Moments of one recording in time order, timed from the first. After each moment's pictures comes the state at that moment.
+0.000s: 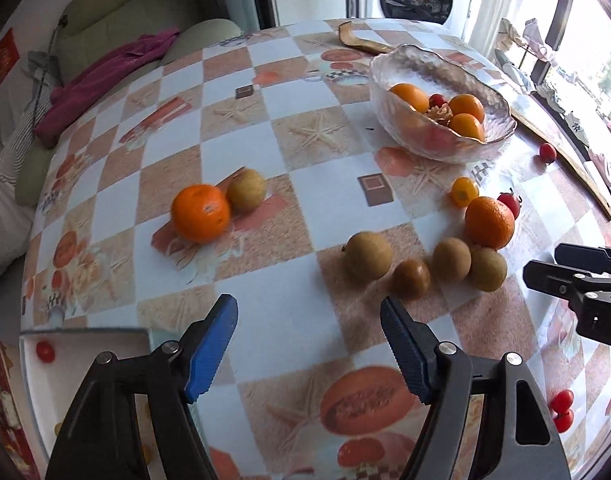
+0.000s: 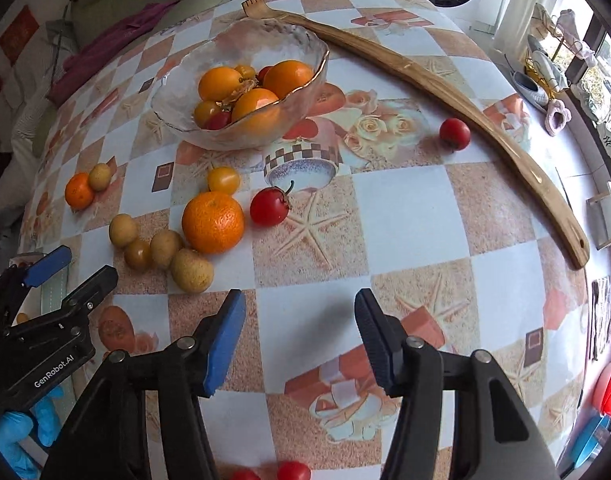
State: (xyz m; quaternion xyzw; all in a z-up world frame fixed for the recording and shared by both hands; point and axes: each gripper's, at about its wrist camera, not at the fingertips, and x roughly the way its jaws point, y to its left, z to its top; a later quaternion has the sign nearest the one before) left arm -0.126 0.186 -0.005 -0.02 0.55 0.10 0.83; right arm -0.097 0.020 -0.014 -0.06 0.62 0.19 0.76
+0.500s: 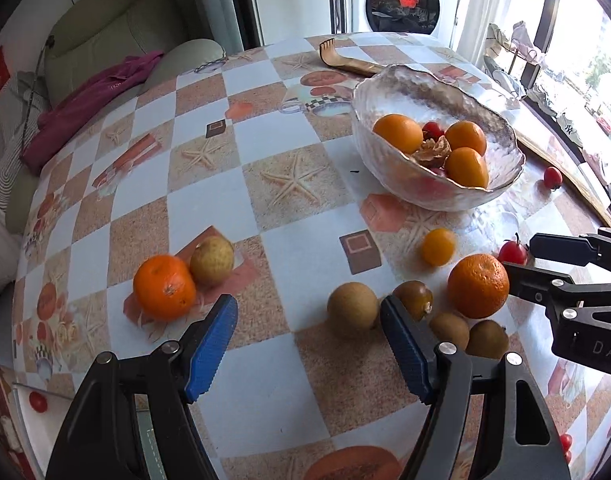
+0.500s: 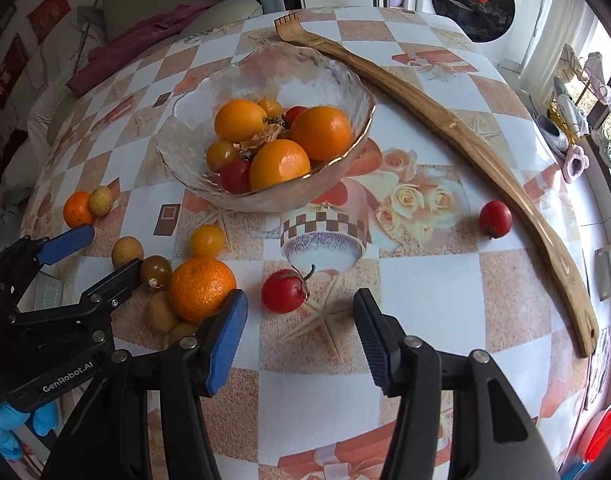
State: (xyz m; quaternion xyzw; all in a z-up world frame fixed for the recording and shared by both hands) left arm -0.086 0.181 -0.010 0.00 0.52 0.08 0.85; right arm -0.066 0.046 -0.018 -0.09 0.58 0.24 0.78
